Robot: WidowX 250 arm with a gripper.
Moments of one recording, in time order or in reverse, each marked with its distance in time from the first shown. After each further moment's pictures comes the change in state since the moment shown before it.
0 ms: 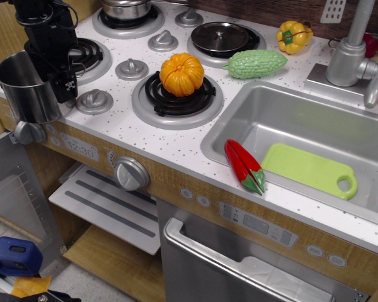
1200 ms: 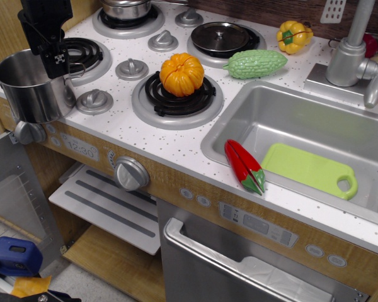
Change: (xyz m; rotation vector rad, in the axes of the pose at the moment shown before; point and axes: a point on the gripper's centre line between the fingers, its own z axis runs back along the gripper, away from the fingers) arm 0.005 0.014 0.032 0.034 0.055 -0.088
